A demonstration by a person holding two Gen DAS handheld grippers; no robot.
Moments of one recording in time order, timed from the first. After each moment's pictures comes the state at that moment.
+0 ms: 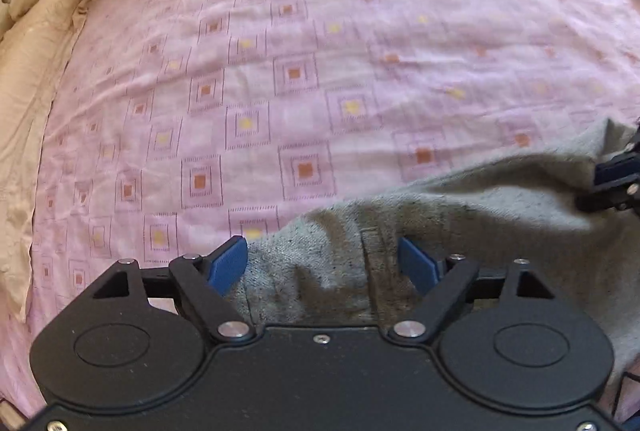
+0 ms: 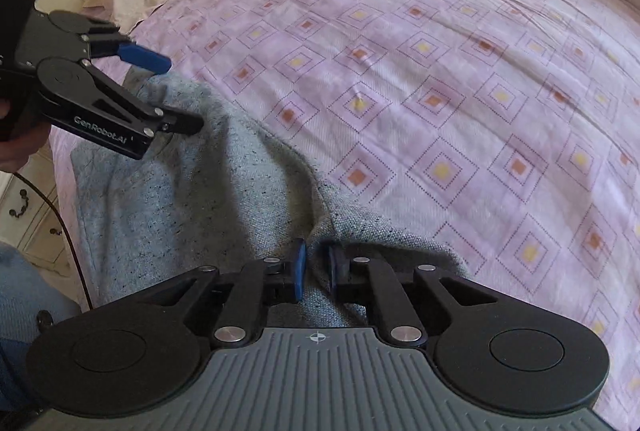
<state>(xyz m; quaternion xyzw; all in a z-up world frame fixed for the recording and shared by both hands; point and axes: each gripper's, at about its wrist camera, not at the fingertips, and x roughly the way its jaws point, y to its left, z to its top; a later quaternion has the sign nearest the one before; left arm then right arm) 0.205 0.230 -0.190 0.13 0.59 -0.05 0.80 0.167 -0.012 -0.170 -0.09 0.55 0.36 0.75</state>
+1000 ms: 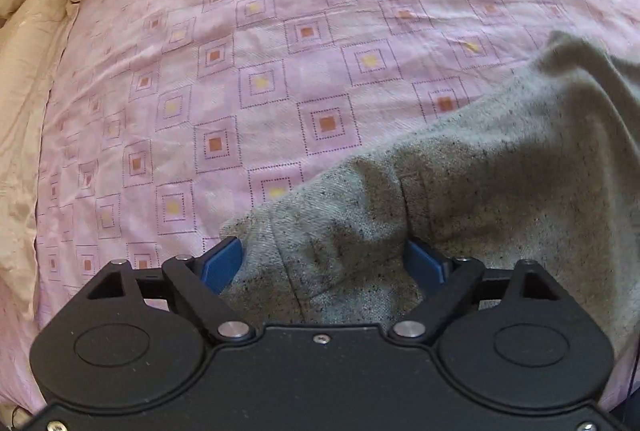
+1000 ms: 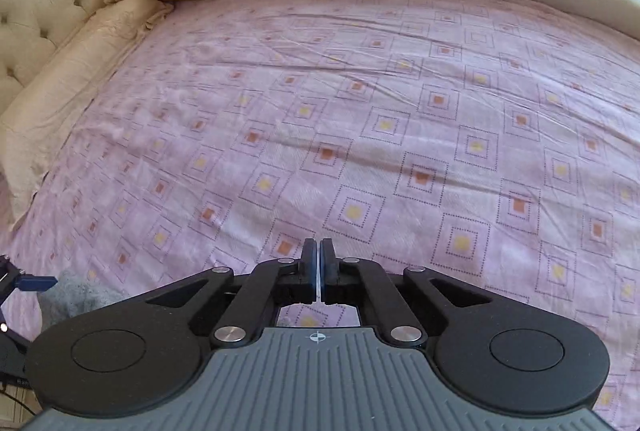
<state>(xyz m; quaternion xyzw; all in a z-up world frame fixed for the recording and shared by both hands) 0.187 0.253 -0.190 0.15 0.60 -0.05 0.79 0.264 -0.044 -0.154 0.03 0.51 0.21 0.84</state>
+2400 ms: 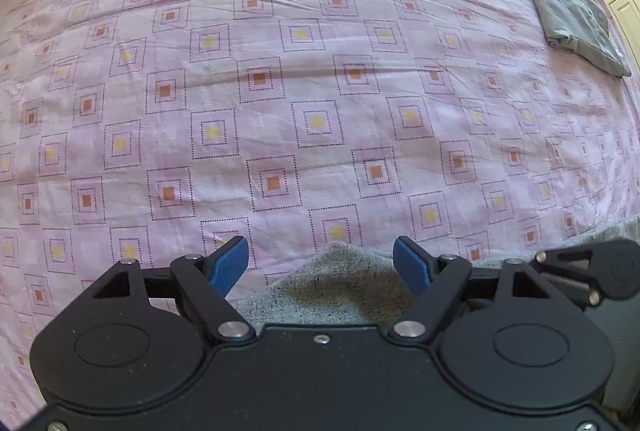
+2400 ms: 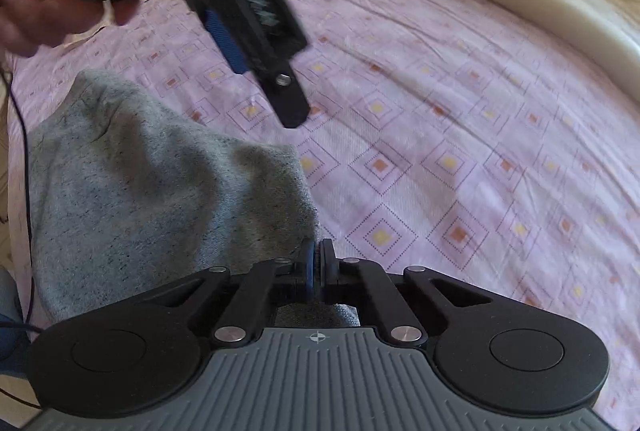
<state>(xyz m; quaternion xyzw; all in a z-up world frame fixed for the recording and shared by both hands) 0.298 0.091 -0.164 0.02 0.65 -0.16 0.74 0.169 -0.084 -0.153 -0.17 0.47 0.34 0.80</state>
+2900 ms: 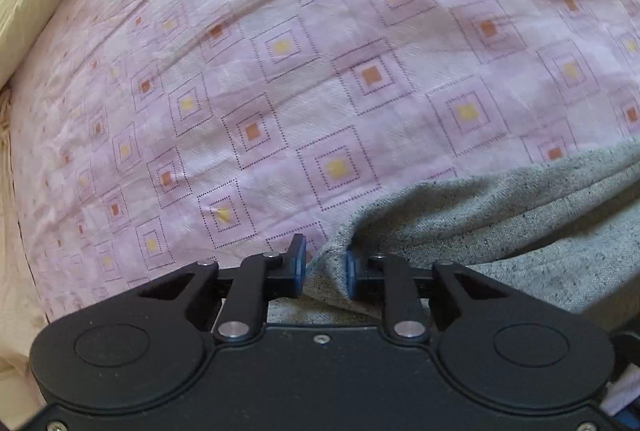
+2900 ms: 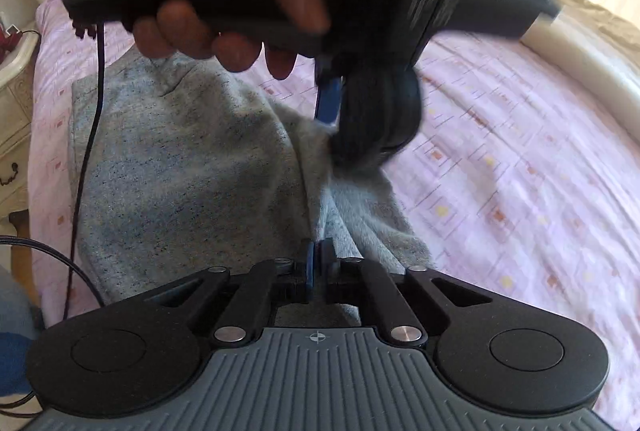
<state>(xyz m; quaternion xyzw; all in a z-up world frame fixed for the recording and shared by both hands) 0.257 0.023 -0.220 0.25 0.66 -0.08 0.71 0.101 -0.075 -0.149 -0.21 0.42 0.34 0.81</state>
